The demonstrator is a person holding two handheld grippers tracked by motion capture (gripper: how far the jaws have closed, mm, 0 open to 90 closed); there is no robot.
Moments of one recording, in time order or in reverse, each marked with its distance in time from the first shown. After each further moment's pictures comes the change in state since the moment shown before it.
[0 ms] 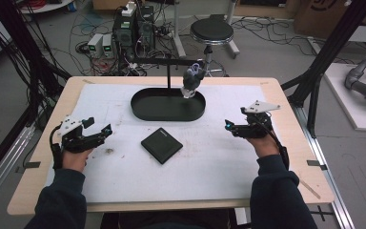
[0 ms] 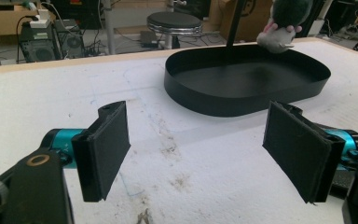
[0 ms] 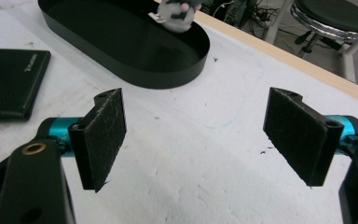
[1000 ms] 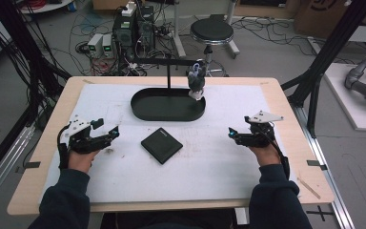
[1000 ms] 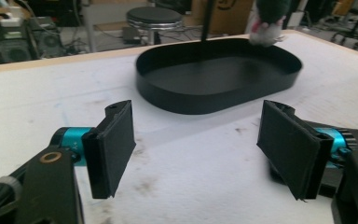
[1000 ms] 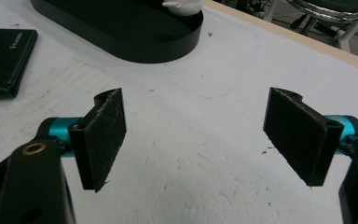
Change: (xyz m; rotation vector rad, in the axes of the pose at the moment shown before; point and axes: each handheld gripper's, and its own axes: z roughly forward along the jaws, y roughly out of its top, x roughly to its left) left arm -0.022 0.002 0.008 0.035 -0.106 0.021; right arm 0.000 -0.034 0.000 0.003 -0.016 0.053
